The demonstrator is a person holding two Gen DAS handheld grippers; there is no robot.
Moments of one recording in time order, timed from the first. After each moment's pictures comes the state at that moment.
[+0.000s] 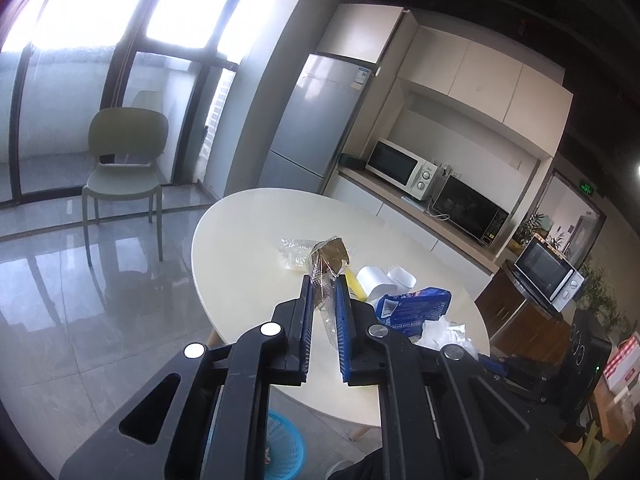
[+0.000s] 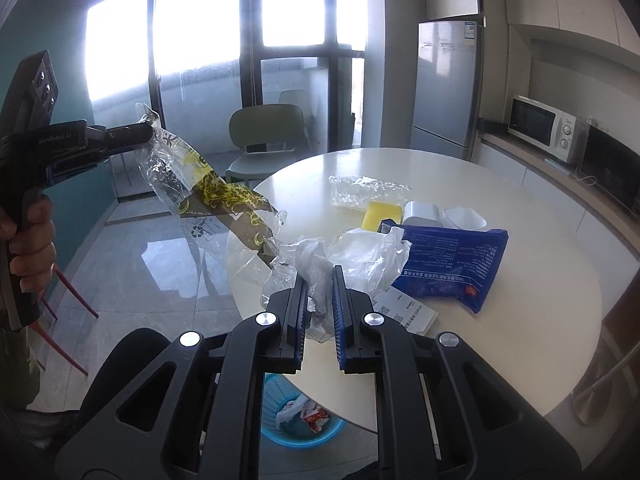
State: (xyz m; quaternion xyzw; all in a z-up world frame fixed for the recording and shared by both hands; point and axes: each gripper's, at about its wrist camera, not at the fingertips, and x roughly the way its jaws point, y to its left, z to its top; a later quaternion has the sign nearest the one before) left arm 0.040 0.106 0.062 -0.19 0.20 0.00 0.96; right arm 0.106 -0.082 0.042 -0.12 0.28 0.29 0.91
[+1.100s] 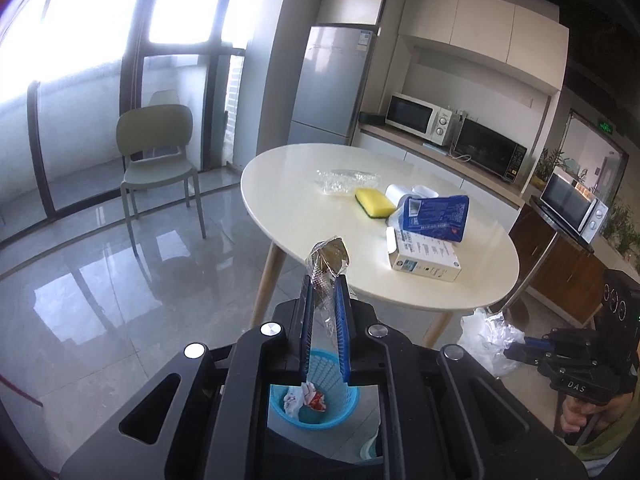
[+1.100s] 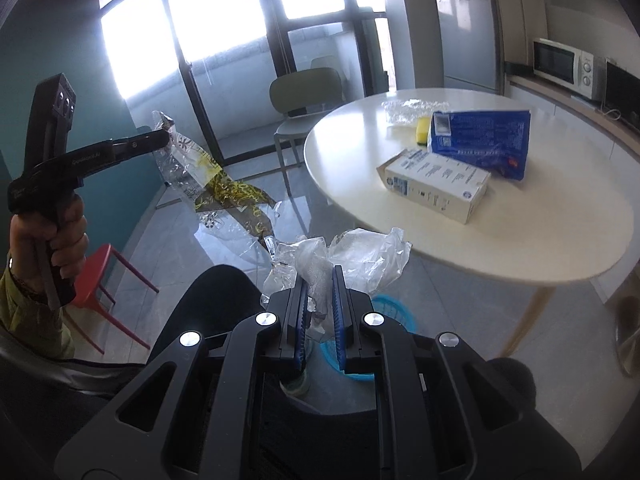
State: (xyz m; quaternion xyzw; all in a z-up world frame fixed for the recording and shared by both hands) left arm -0.050 0.087 0.016 -0.12 0.28 0.04 0.95; right arm -0.003 -0.115 -0.024 -0.07 0.38 0.35 0.85
